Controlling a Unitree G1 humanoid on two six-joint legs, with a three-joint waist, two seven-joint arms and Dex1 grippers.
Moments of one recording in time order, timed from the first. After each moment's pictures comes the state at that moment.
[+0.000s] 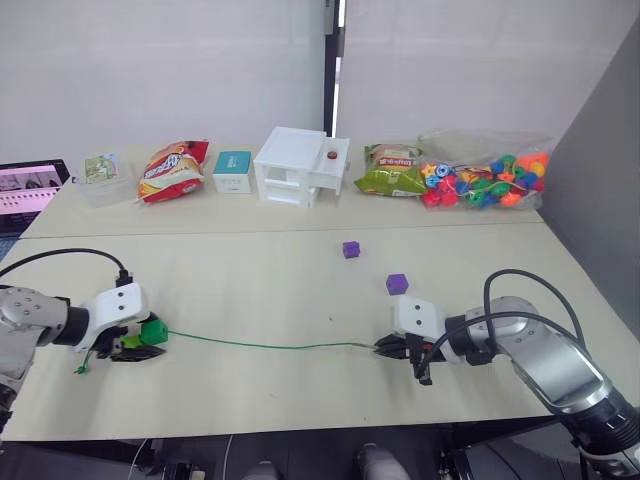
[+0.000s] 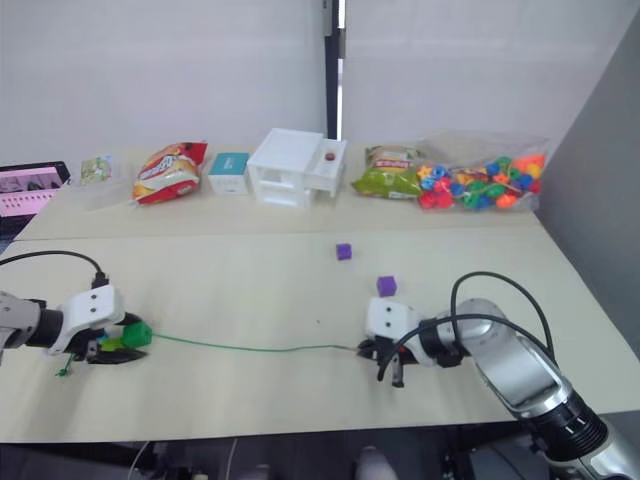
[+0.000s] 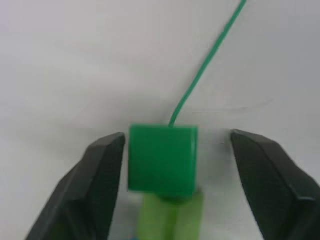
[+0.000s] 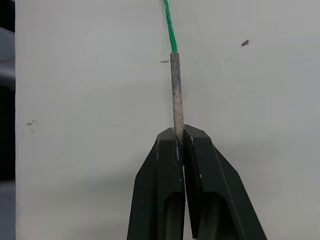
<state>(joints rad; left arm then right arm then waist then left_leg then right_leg) -0.31 1.11 -0.03 0.30 -0.18 0.08 -1.33 -0.42 -0.84 0.32 -0.40 0.18 0.62 1.12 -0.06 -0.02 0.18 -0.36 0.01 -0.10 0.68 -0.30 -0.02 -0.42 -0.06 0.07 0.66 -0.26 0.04</state>
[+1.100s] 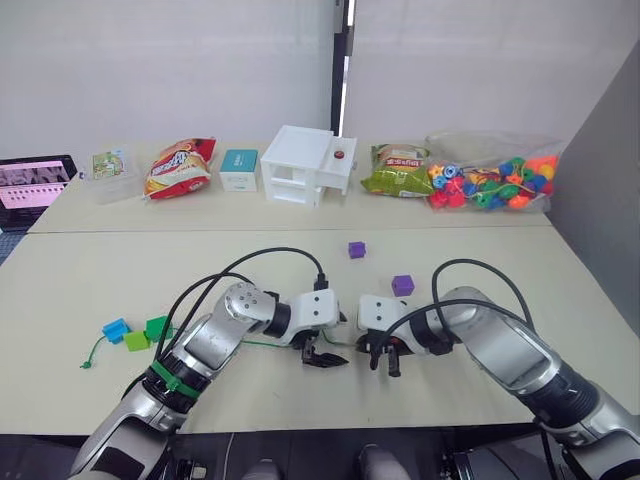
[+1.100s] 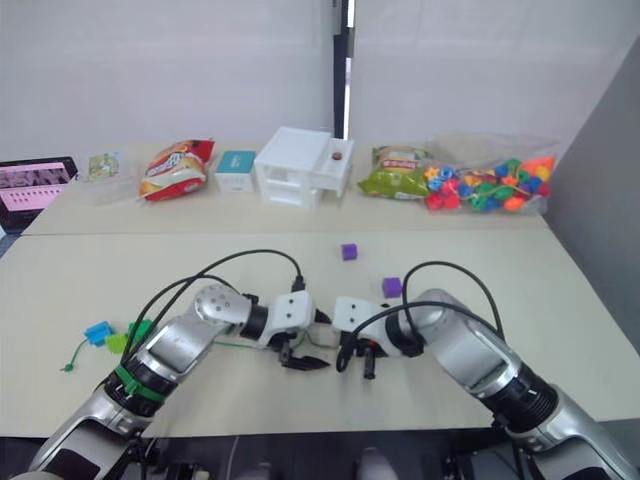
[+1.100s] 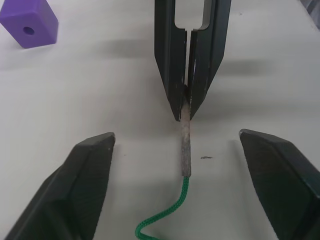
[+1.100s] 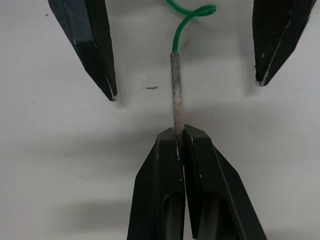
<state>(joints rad) -0.59 0.50 -0.46 -0.02 -0.07 0.36 -1.14 -0.59 -0.74 0.53 -0.37 0.06 0.82 1.06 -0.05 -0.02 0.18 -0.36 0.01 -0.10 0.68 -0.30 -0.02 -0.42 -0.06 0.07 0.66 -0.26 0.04</state>
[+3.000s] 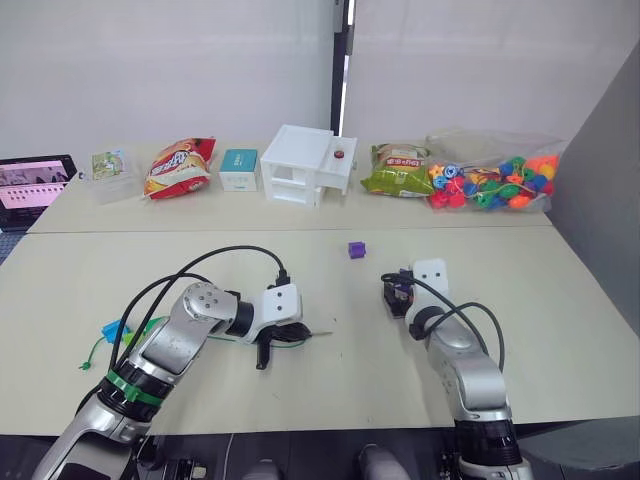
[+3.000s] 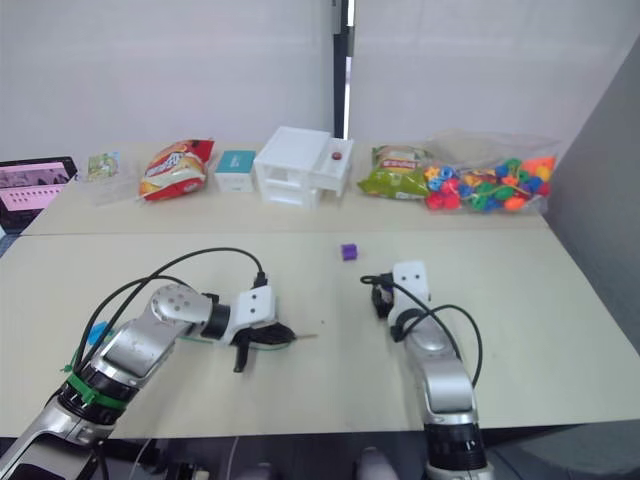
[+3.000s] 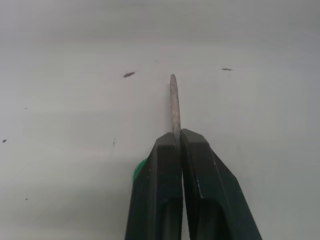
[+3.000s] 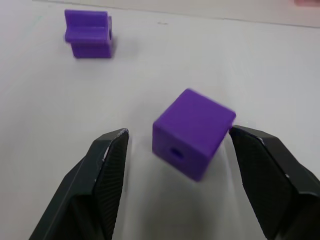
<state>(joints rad) -0.51 0.65 -0.35 -0.11 -0.08 0.43 -1.15 -0.30 -0.09 -0.04 -0.17 0.02 0.62 0.09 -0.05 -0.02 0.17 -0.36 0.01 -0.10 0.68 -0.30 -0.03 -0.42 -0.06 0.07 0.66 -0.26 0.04</state>
